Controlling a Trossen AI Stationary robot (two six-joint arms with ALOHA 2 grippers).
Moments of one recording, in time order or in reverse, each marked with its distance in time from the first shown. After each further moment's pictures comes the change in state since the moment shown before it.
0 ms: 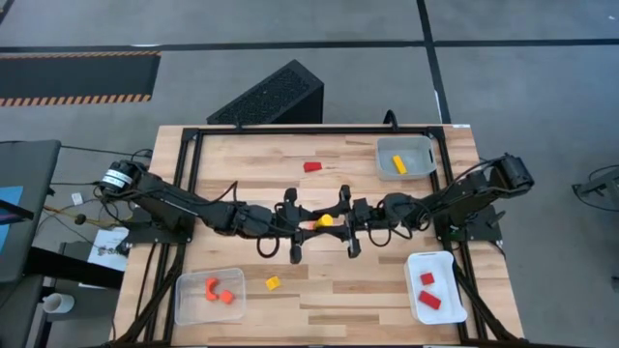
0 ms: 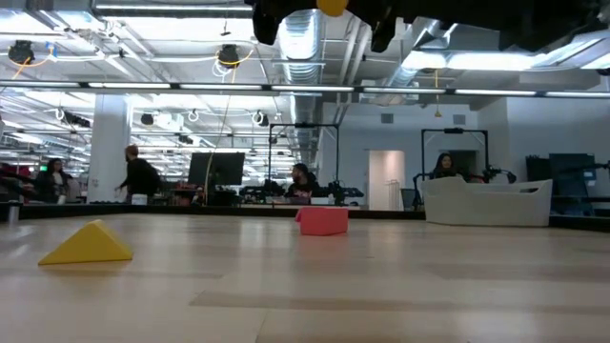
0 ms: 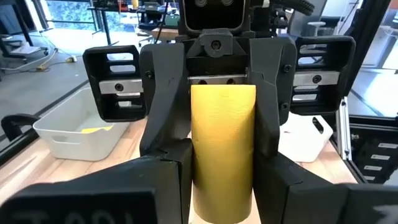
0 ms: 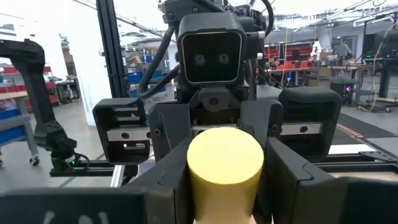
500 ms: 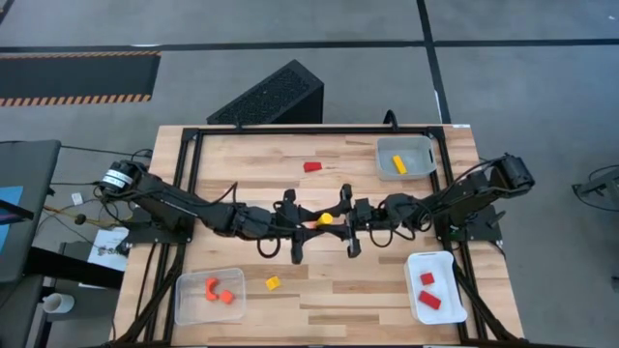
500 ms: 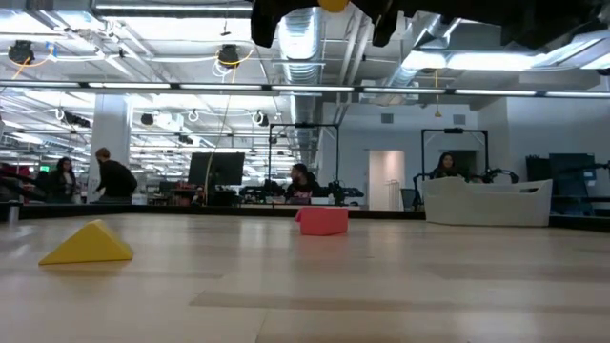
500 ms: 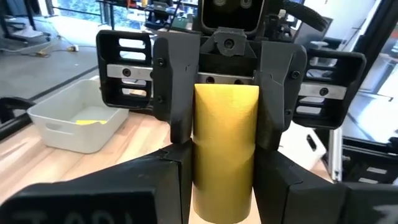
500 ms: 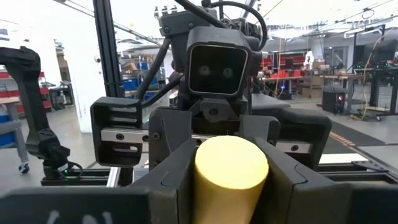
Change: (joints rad) left arm -0.015 0.002 0.002 0.016 -0.038 -0.114; right arm 0.001 -0.004 0.003 0.018 0.046 -0.020
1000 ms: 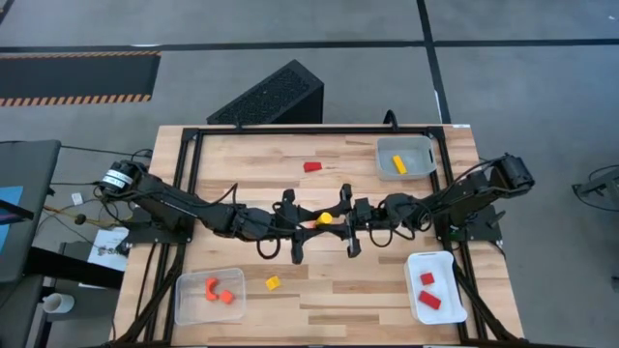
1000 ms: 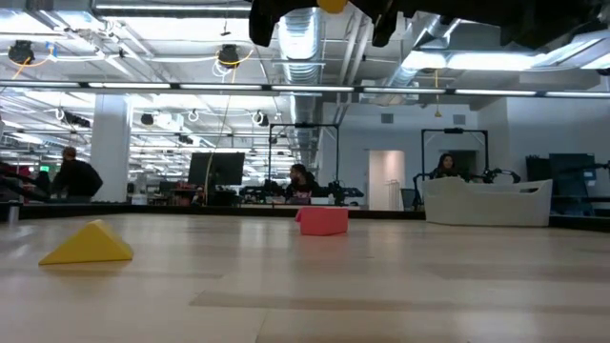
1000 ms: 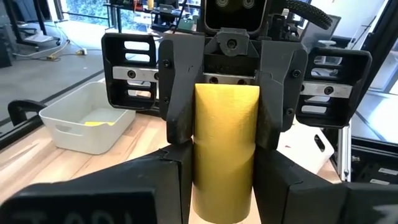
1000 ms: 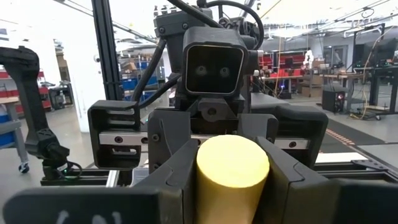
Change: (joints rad) left arm -0.009 0.000 0.000 -0.005 -0.039 0.012; right arm -0.001 0.000 0.000 -0.003 -0.004 -0.001
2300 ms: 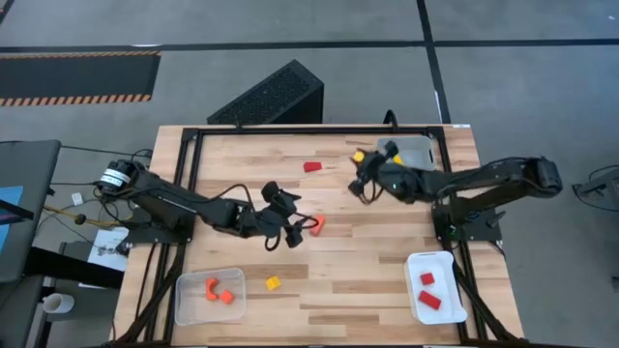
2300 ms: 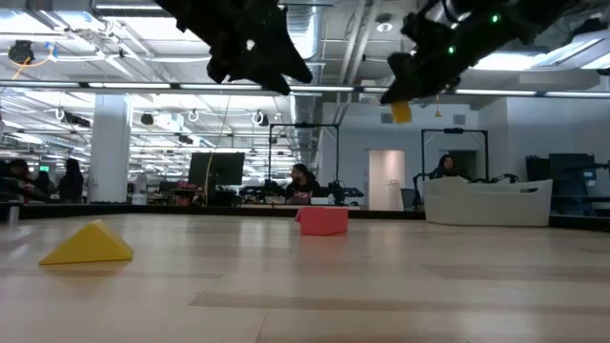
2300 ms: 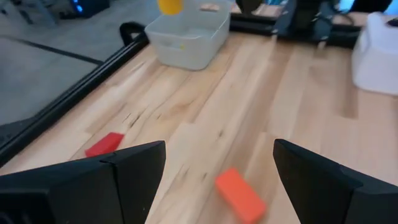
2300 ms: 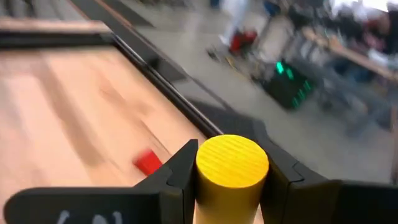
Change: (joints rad) left arm 0.039 -0.025 -0.002 -0.462 -0.232 -0.105; right arm -0.272 -0.288 -0.001 -0.869 0.629 -0.059
